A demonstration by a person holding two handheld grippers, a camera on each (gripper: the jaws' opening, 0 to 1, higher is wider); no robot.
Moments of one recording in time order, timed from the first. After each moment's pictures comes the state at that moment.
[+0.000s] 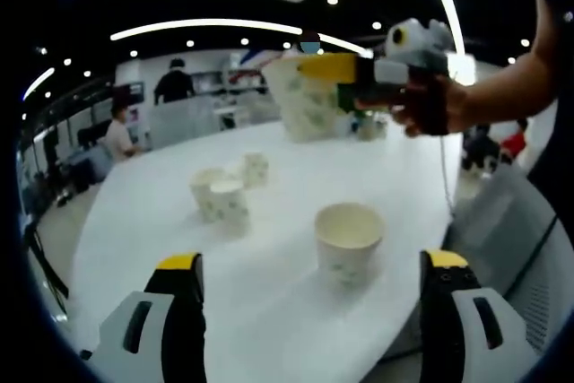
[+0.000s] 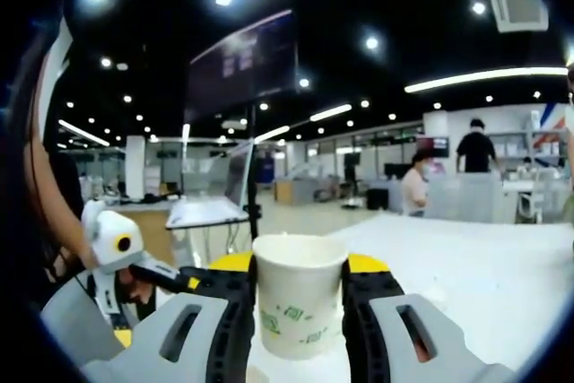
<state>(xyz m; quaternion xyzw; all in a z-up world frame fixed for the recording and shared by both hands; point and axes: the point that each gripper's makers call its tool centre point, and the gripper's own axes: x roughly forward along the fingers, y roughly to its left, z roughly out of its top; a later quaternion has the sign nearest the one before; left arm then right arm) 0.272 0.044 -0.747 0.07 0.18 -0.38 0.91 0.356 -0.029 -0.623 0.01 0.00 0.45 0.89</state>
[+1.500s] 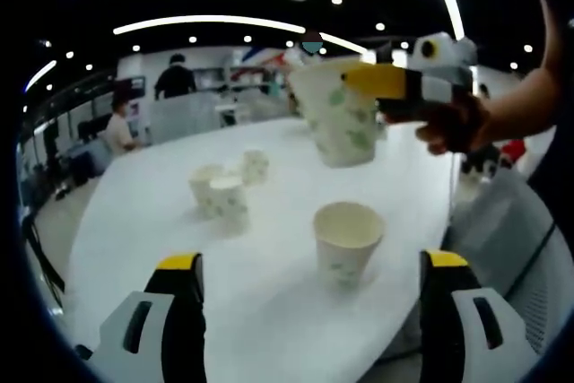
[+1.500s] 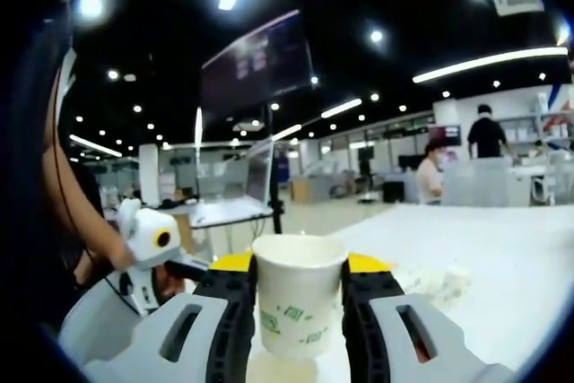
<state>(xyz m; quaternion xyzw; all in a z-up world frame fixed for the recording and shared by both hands) 0.272 0.042 -0.748 0.06 0.19 -0.38 0.91 0.315 -0.026 -0.635 0.04 0.02 0.48 0.88</state>
